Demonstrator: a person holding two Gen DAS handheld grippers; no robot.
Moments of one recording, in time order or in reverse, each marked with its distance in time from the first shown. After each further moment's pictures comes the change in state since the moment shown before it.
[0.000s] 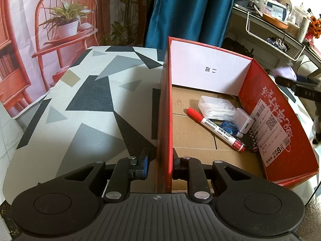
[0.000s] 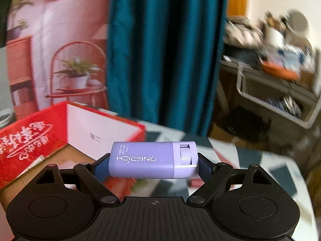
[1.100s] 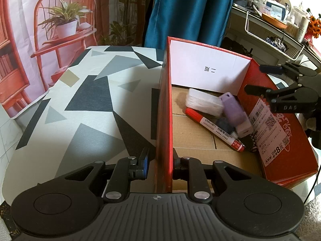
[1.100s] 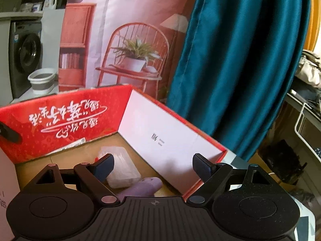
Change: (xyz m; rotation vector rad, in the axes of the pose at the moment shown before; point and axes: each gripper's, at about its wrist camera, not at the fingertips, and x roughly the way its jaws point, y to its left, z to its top) left arm 0.003 -0.002 0.000 0.001 0.001 -0.002; right arm 0.026 0.078 0.017 -0.280 0.042 0.213
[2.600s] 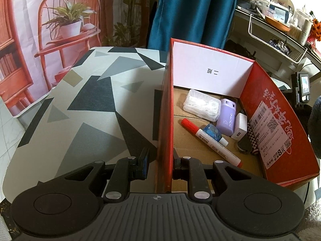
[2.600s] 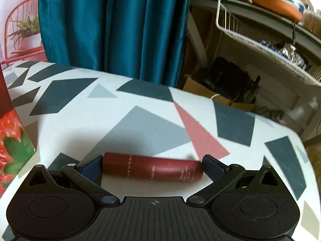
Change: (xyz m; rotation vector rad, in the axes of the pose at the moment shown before) left arm -0.002 0.001 -0.001 -0.018 -0.015 0.016; right arm 0.098 -0.190 -0.125 0.375 0.248 -0.298
